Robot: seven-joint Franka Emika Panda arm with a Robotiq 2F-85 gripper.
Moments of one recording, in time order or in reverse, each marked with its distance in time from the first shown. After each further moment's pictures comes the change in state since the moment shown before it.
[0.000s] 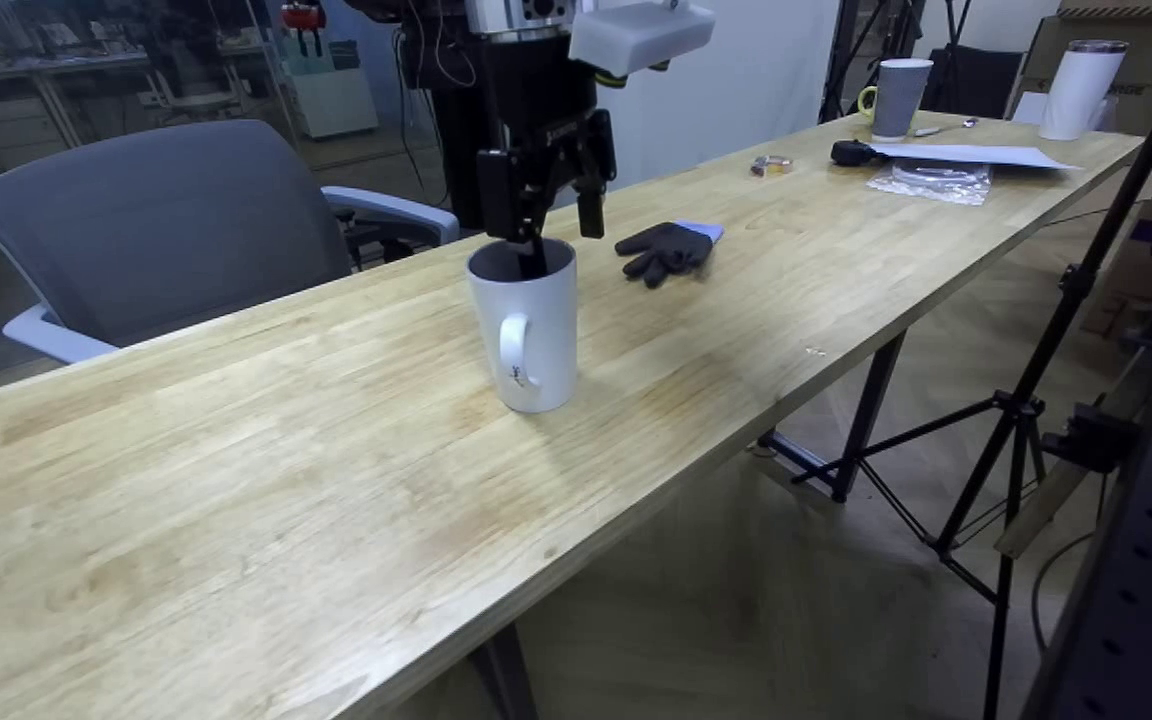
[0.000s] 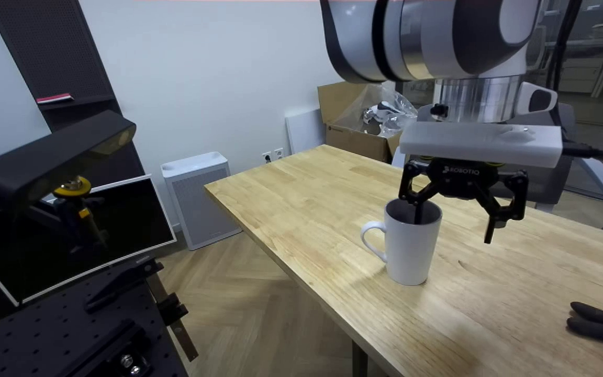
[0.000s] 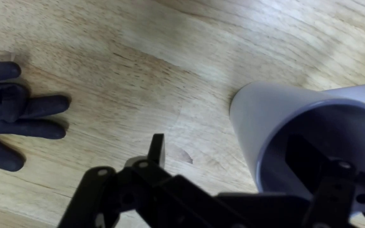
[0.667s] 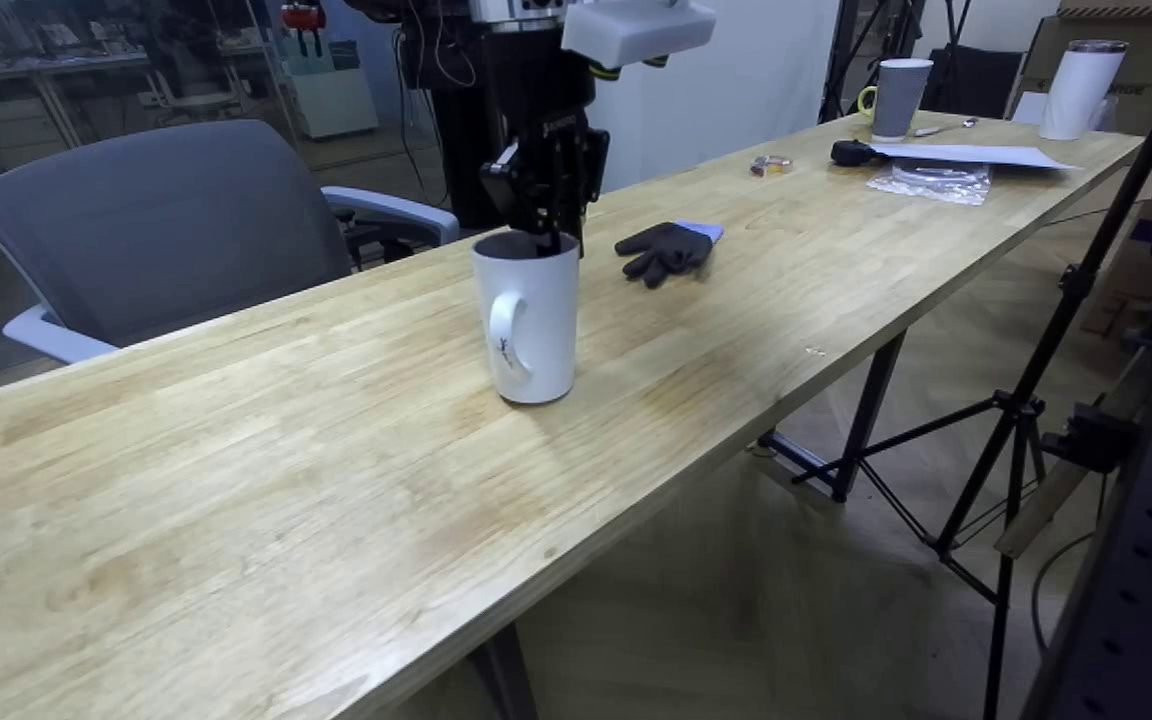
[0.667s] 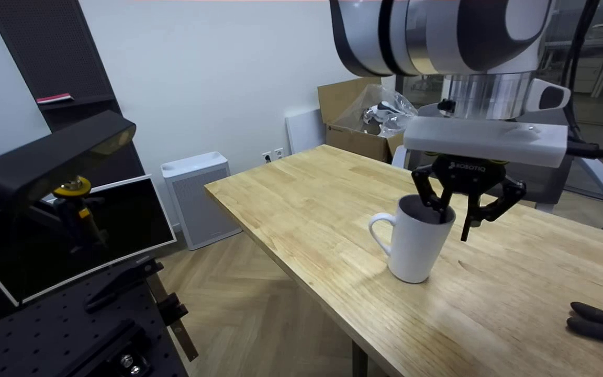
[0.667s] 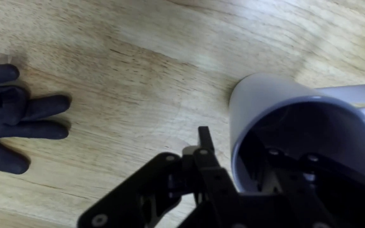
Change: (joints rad) arm -0.030 0.001 0.020 0.016 0.052 -0.004 -0.001
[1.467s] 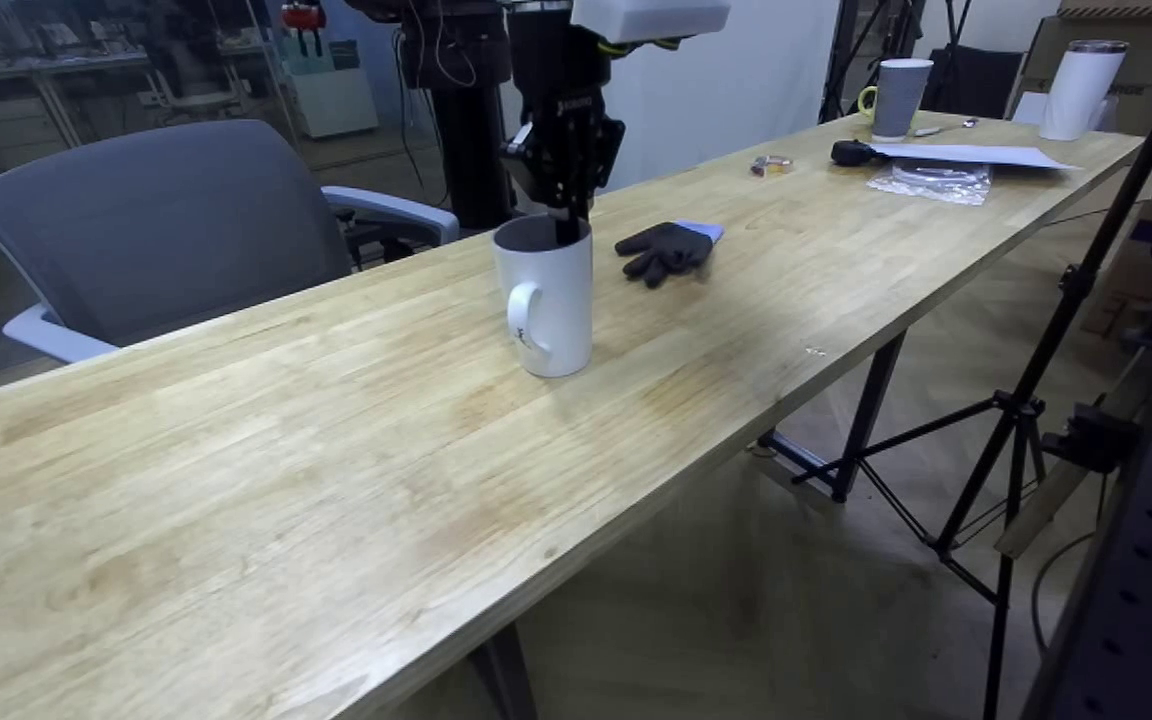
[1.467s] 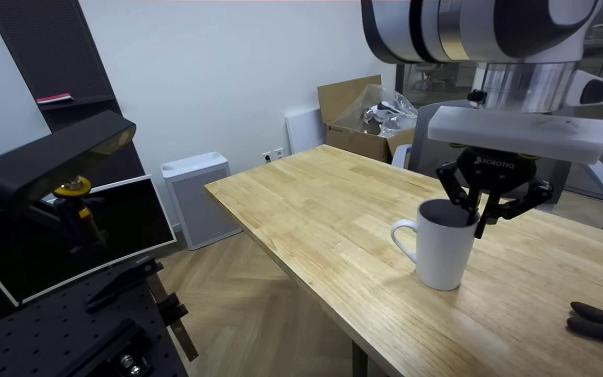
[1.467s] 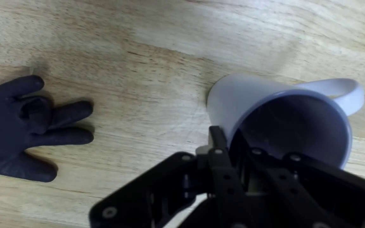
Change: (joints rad) arm -0.041 0.012 -0.003 0.059 0.053 -0.058 0.001
